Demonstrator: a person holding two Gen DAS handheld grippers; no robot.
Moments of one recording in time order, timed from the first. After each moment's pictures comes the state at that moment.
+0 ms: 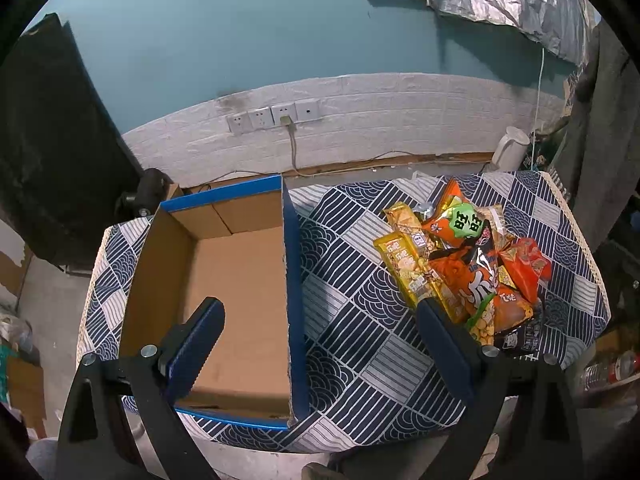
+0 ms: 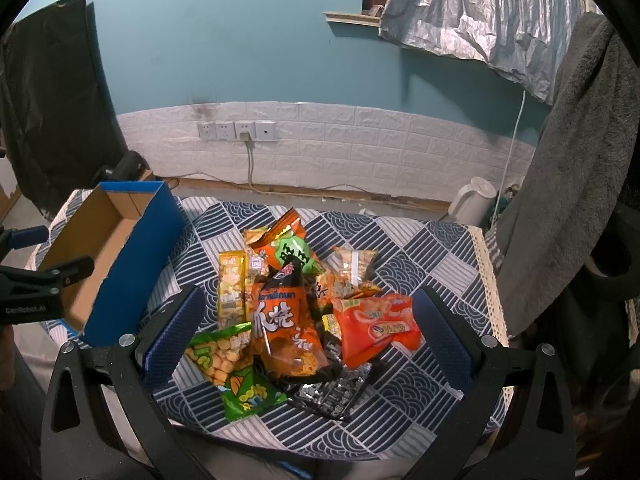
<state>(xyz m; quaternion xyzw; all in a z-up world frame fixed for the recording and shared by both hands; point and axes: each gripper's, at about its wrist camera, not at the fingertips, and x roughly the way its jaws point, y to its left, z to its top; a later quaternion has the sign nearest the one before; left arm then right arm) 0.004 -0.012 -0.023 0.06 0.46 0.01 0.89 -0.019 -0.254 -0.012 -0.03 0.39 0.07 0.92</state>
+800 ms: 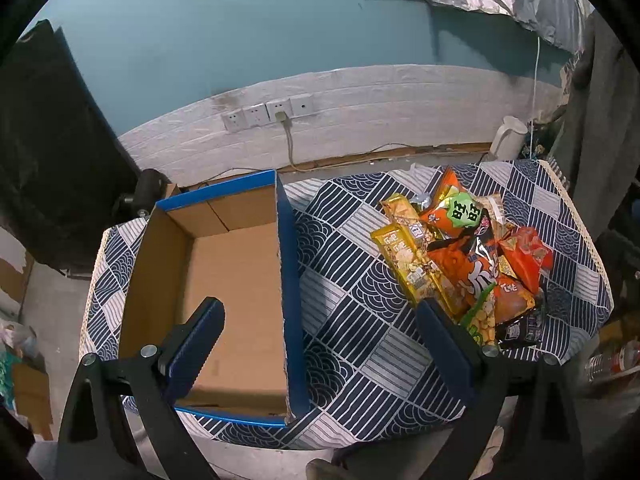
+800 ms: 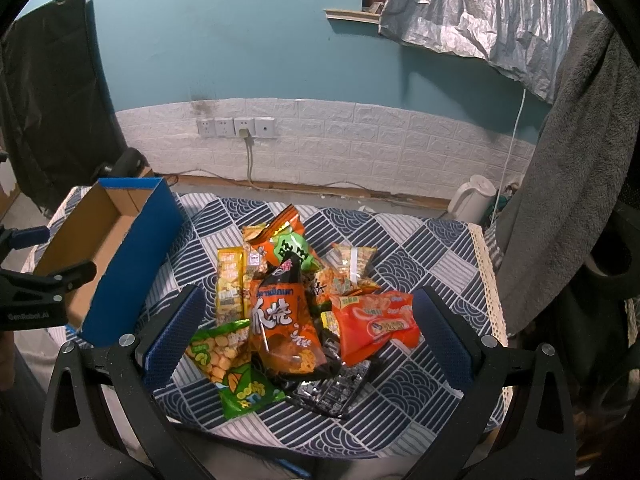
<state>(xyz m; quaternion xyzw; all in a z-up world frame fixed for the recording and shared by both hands) 0.004 -0.019 -0.028 0.07 0.47 0.00 0.88 -0.019 -0.254 -0.015 -0.04 0.39 0.07 0.92</state>
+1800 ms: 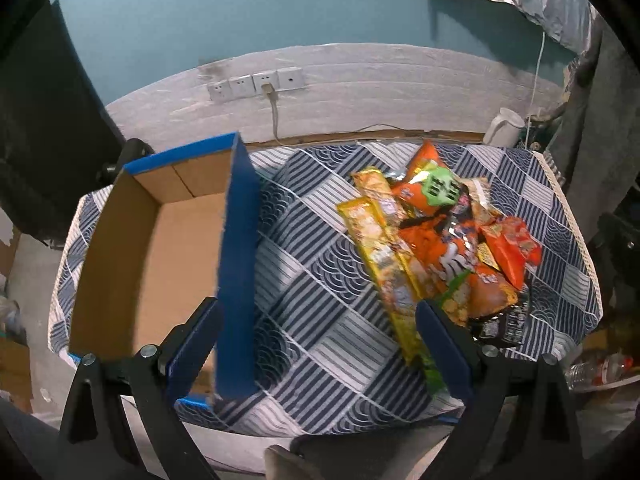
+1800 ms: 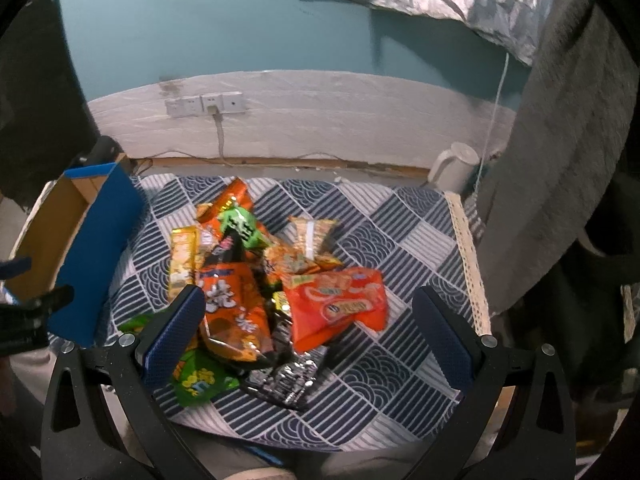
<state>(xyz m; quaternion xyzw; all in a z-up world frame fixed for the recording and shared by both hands) 0.000 -0.059 -0.065 0.03 0.50 0.00 0.86 0.005 -0.312 -0.040 -0.02 0.45 0.03 0.89</state>
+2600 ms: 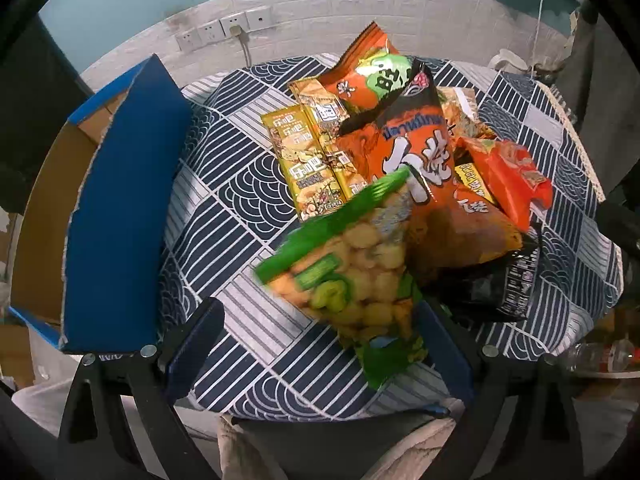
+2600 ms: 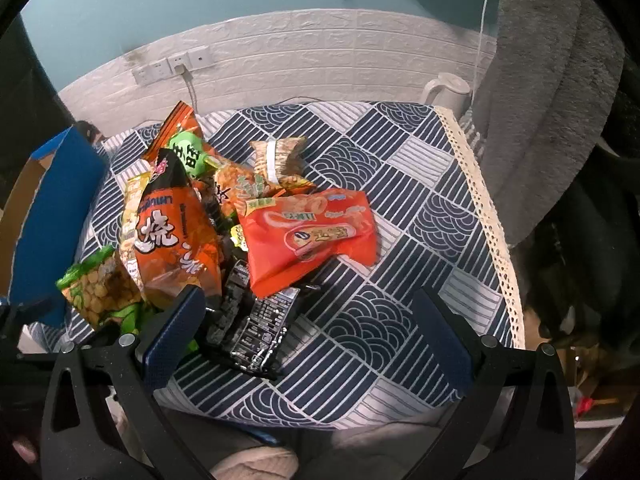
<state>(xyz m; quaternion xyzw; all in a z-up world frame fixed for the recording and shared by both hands) -0.001 -0.137 -0.160 0.05 0.57 0.01 0.82 -0.001 -0.343 -0.117 0.01 0.51 0.01 0.86</state>
